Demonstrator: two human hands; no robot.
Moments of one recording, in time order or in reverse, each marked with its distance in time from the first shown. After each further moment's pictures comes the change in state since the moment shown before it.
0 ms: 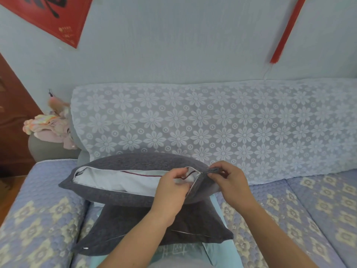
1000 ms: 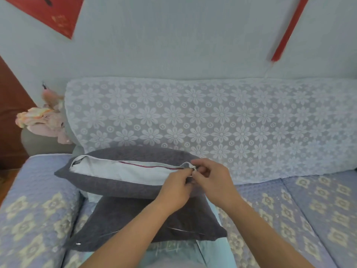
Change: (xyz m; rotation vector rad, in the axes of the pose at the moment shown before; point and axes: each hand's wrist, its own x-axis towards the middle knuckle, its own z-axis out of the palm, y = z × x) left_hand 0.040 -0.021 0.016 0.493 -0.255 0.397; right_hand 0.003 -0.029 0.020 -0.078 -0.087 0.032
